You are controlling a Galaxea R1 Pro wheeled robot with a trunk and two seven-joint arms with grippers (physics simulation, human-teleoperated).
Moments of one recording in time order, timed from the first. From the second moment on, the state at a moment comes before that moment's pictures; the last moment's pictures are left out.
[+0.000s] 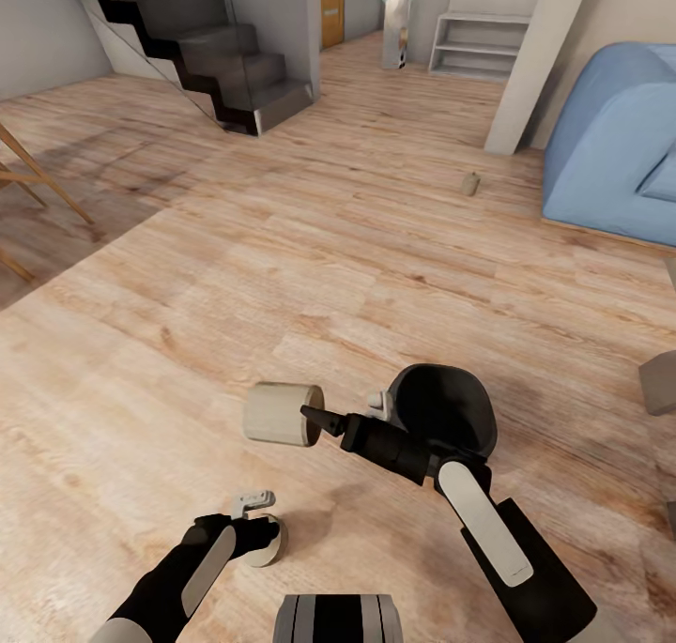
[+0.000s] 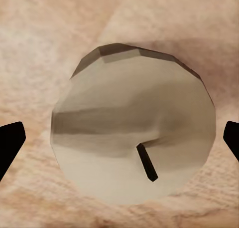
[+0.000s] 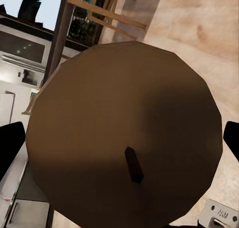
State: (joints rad) left arm -0.47 0.03 -0.29 -0.81 0.55 0.59 0.23; right arm -0.47 -0.07 0.42 -1.53 -1.06 0.62 0.27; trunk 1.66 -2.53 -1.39
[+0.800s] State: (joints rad) left arm -0.47 0.03 -0.31 -0.81 0.55 0.59 0.23; right arm -0.47 -0.07 0.42 -1.52 -1.05 0.62 0.27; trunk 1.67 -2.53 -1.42
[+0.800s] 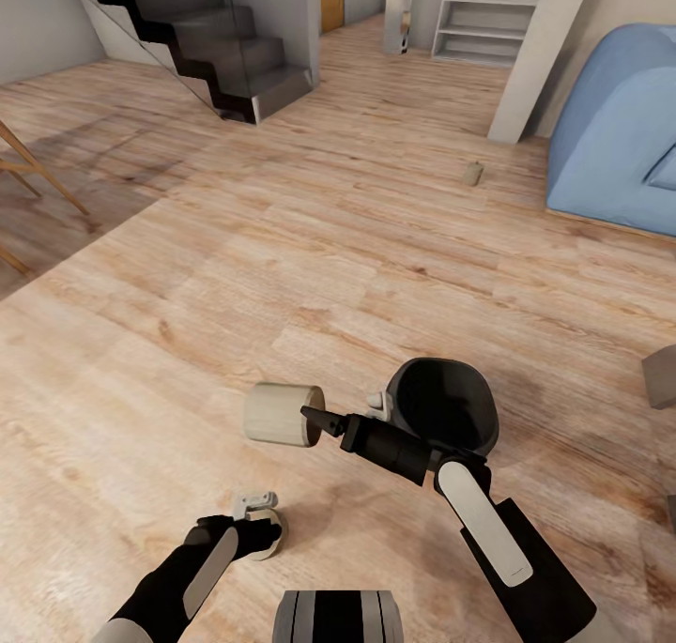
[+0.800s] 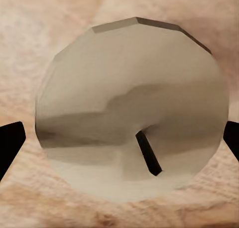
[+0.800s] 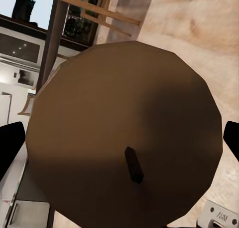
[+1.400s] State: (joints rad) left arm -0.47 0.03 -0.32 -0.81 0.55 0.59 0.23; right arm -0.47 -0.07 0.42 -1.52 -1.05 0.62 0.27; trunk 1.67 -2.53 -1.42
